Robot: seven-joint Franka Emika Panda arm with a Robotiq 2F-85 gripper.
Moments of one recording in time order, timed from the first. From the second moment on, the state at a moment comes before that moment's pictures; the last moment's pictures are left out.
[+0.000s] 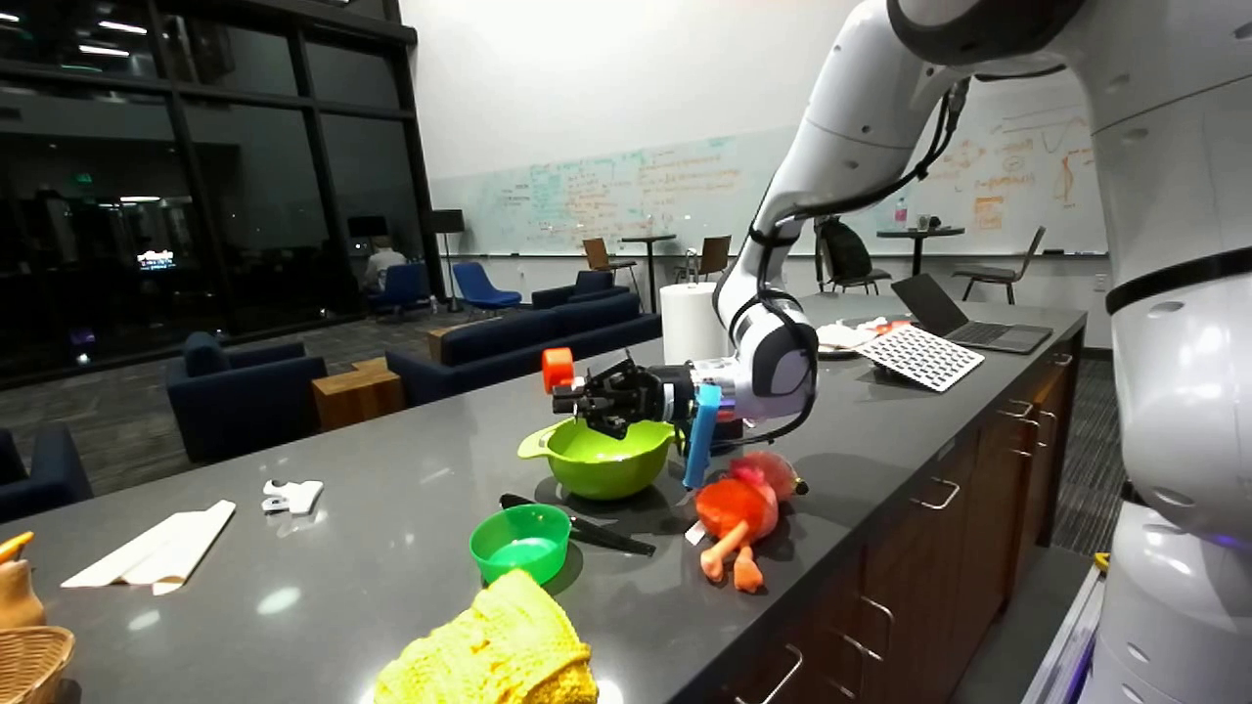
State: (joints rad) arm -0.03 0.24 -0.11 -2.42 1.92 1.61 -1.45
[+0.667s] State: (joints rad) arm -0.08 0.28 -0.14 -2.39 1.89 1.57 -1.44
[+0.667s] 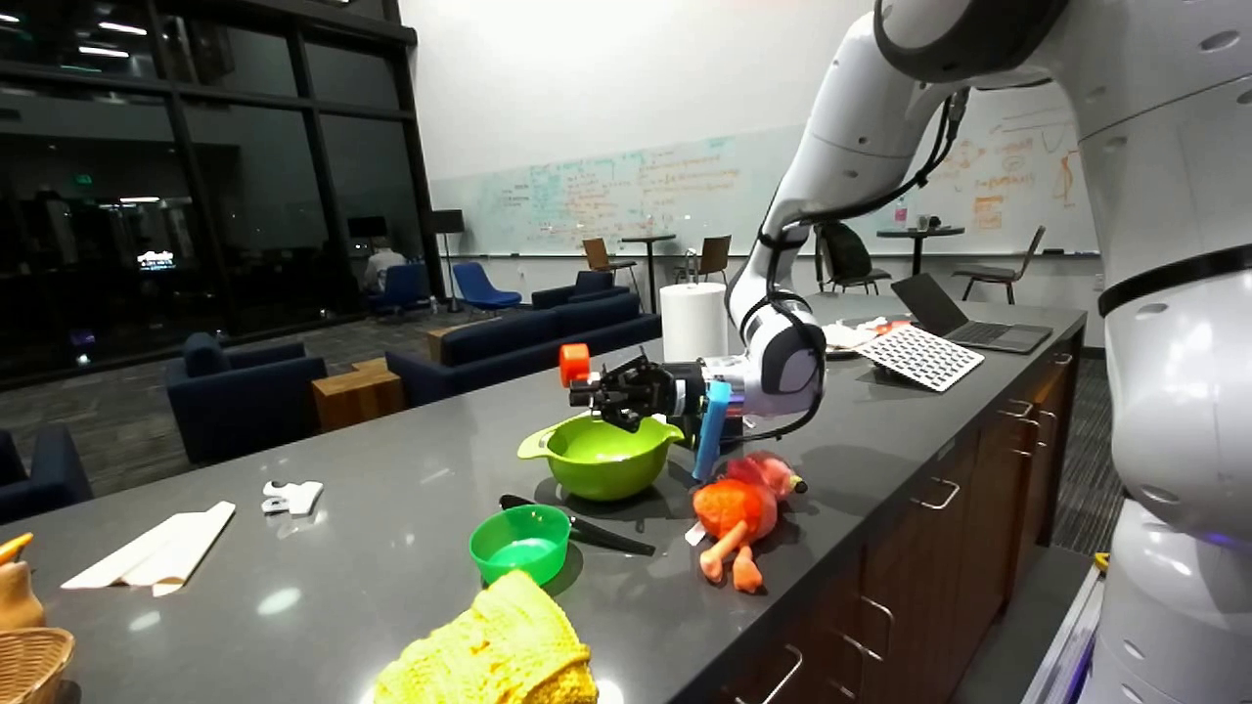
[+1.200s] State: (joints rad) arm -0.10 0.37 -0.14 -2.34 1.89 1.47 -1.45
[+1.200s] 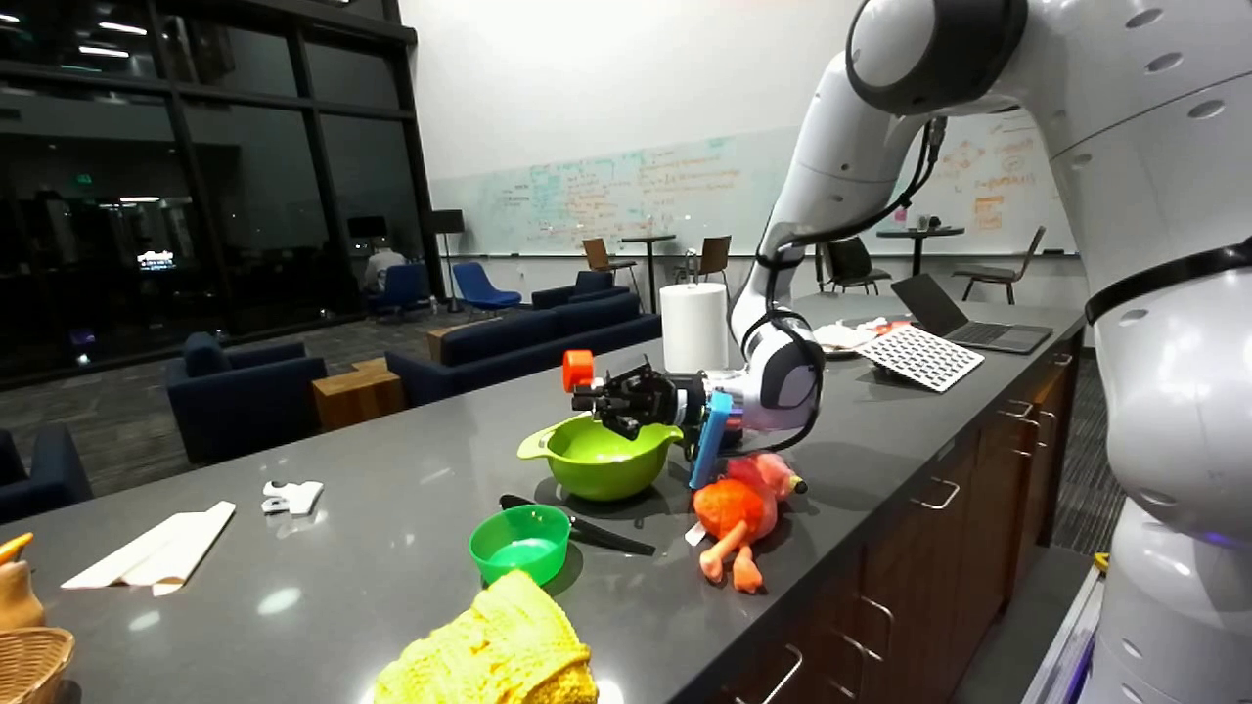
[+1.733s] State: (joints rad) arm -0.10 0.41 -0.14 -2.31 1.89 1.40 -1.47
